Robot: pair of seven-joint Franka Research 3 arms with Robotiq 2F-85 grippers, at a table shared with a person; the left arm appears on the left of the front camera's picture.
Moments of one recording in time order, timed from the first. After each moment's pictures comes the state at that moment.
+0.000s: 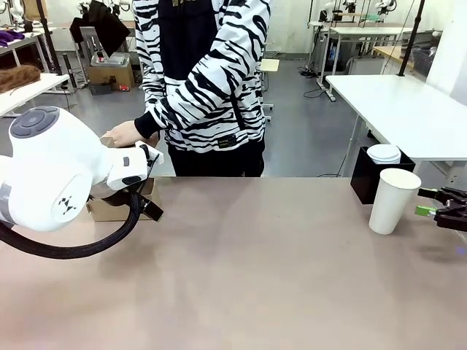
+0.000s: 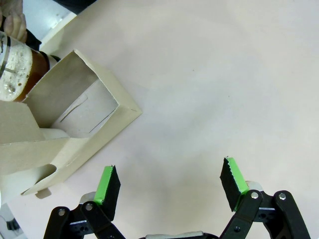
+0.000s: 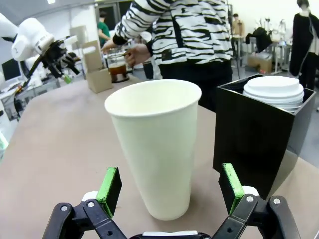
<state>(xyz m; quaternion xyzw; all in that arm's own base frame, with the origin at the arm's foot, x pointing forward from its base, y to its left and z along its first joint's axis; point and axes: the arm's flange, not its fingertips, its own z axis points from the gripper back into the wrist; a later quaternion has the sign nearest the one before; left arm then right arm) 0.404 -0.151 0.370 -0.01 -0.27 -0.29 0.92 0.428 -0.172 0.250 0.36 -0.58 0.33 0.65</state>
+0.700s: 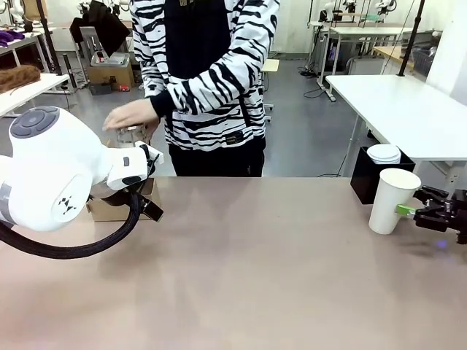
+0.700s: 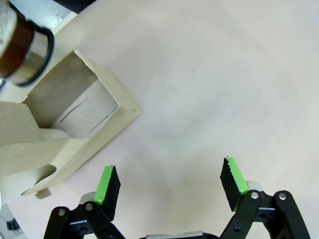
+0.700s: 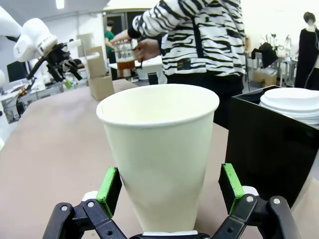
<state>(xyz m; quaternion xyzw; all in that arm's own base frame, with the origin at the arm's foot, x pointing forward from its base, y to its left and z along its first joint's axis) 0.404 -0.151 0.370 -0.01 -0.27 -0.29 0.92 0.449 -0.138 0.231 0.37 -0.60 0.34 0.62</state>
